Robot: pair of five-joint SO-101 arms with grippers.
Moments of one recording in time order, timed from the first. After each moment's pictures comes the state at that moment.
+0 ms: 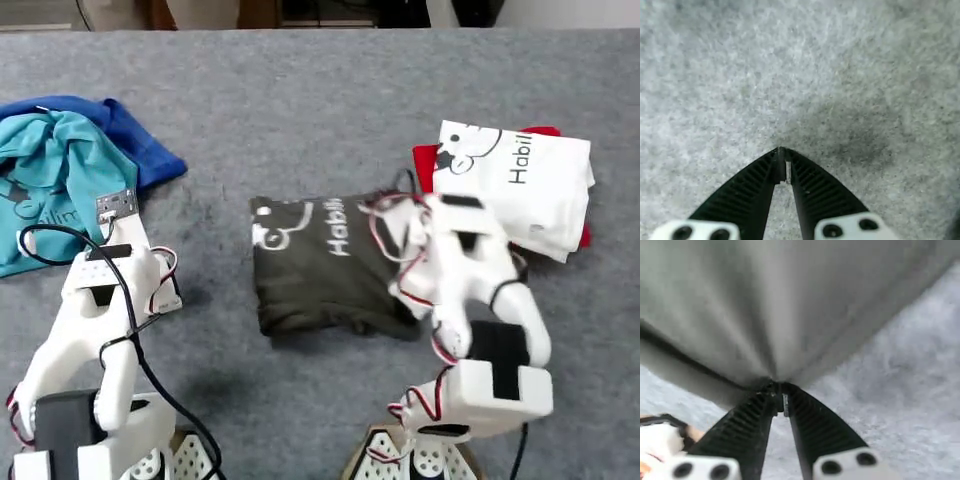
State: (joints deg) left arm -11.3 -17.7 56.5 51.2 2.5; right arm 5.3 3.0 37.9 71.4 38.4
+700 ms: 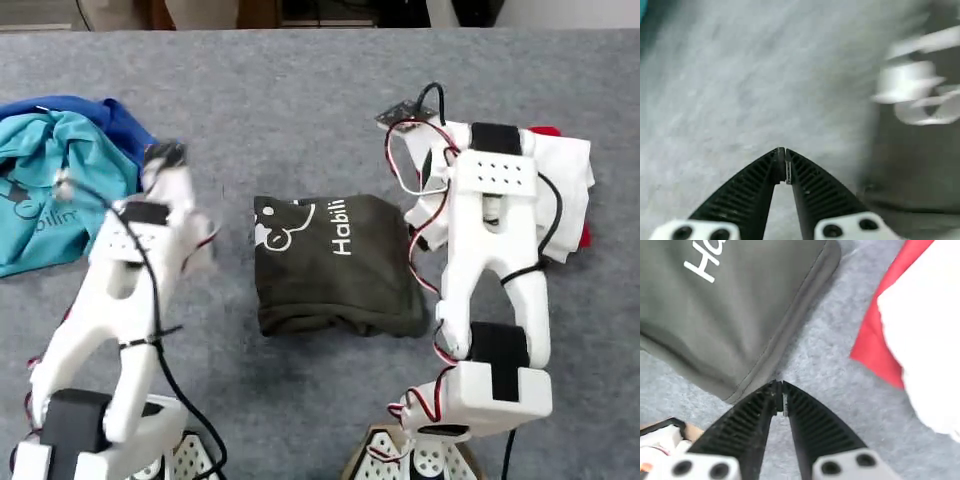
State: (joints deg) left arm 7.0 -18.1 29.5 68.3 5.3; right arm 2.5 2.7 3.5 93.4 31.8
